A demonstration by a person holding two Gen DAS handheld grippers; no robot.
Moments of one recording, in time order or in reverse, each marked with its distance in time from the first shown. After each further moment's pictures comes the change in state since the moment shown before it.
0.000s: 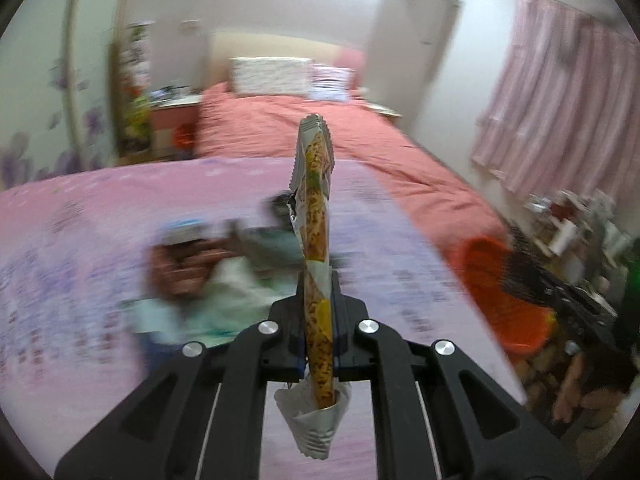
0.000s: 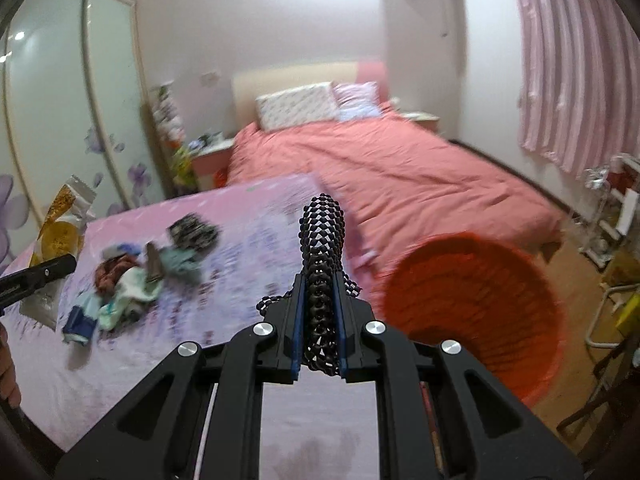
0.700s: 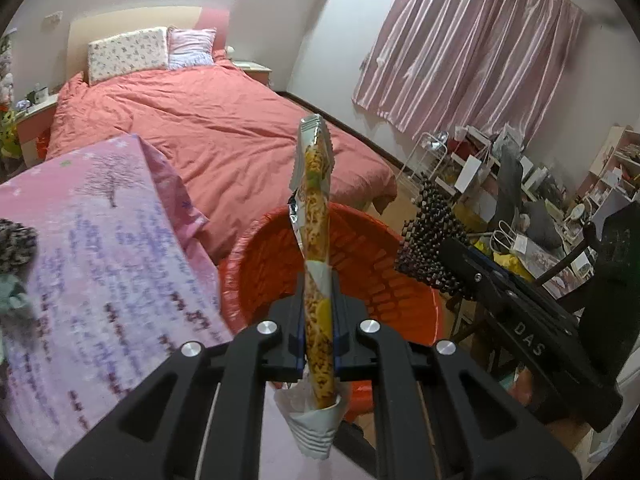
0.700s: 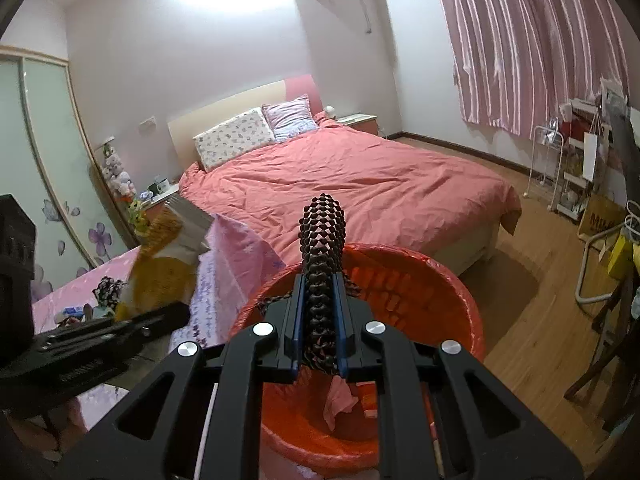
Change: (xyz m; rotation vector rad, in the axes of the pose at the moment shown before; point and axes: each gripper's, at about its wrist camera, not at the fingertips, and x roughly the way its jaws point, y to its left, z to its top) left arm 0.148 -0.225 0.000 0.174 0.168 -0.347; right arm 0.022 -0.131 0.003 0.218 -0.046 -0.079
